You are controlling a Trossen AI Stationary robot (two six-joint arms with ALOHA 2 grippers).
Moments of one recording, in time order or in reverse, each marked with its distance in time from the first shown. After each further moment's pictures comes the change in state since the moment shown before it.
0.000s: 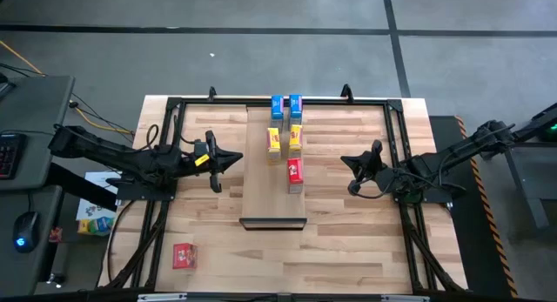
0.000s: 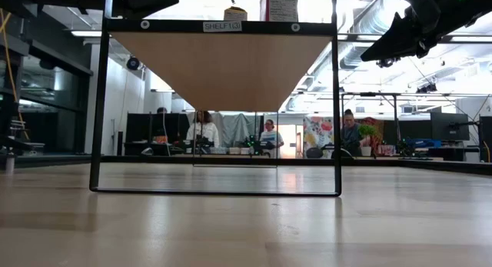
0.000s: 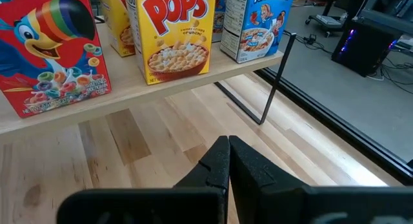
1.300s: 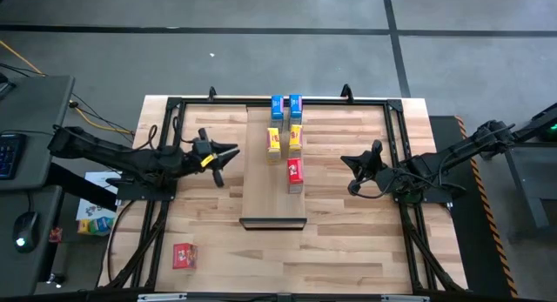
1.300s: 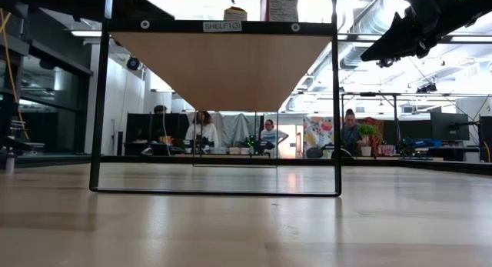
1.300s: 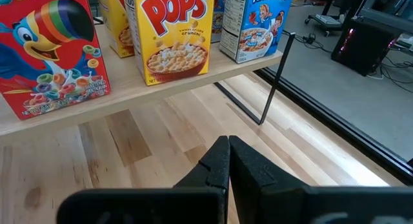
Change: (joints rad) left arm 0.004 -0.044 0.000 -0.168 -0.188 0.018; right arm 0.000 0.000 0.000 0.000 0.002 0.010
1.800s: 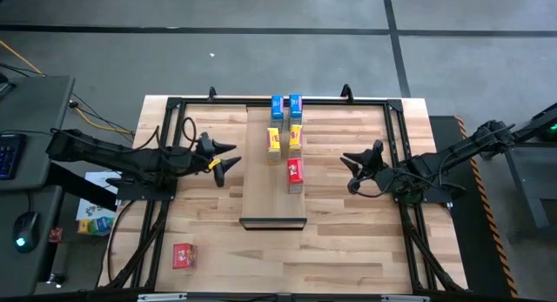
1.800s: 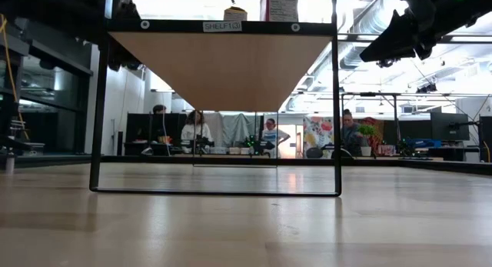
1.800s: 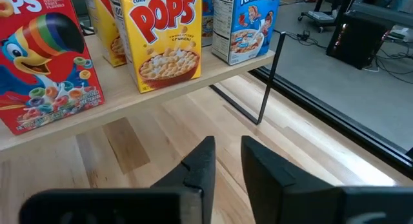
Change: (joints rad) left arm 0.058 -0.005 -0.028 -0.168 0.085 -0.217; right arm 0.000 0.000 0.000 0.000 0.027 0.054
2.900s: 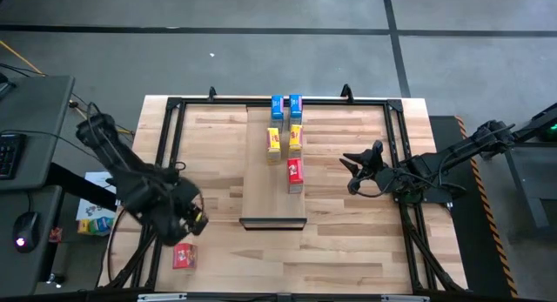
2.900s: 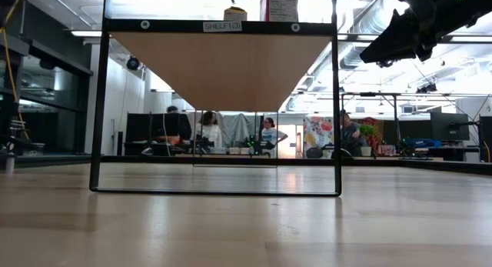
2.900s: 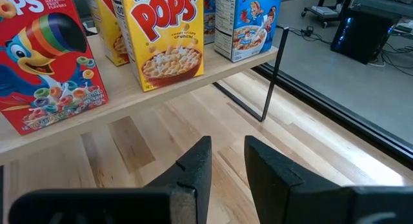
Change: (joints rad) left arm -0.733 0.478 0.776 -1.456 0.114 -1.495; right arm 0.000 0.000 0.000 -0.003 -0.016 0.025
